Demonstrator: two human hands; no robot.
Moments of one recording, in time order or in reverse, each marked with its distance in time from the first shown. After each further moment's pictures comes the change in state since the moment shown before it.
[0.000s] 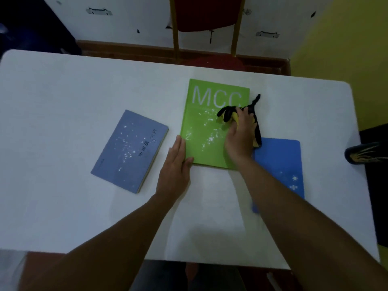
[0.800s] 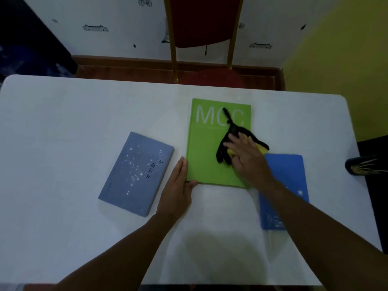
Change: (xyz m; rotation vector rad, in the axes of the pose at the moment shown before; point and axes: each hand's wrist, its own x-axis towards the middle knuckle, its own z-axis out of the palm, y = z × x) left_hand 0.006 -0.014 -0.023 -0.102 -0.125 -0.009; right_hand 0.002 0.030 -0.028 -0.338 -0.356 -0.502
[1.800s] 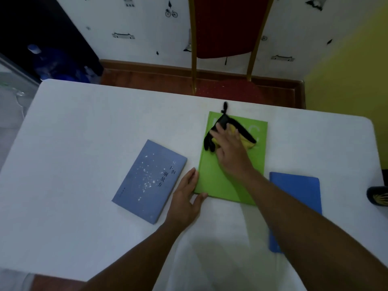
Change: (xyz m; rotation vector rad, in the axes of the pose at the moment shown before) left_hand 0.002 0.001 -0.006 -0.116 0.073 -0.053; right_hand 0.093 -0.054 0.027 0.062 -0.042 -0.014
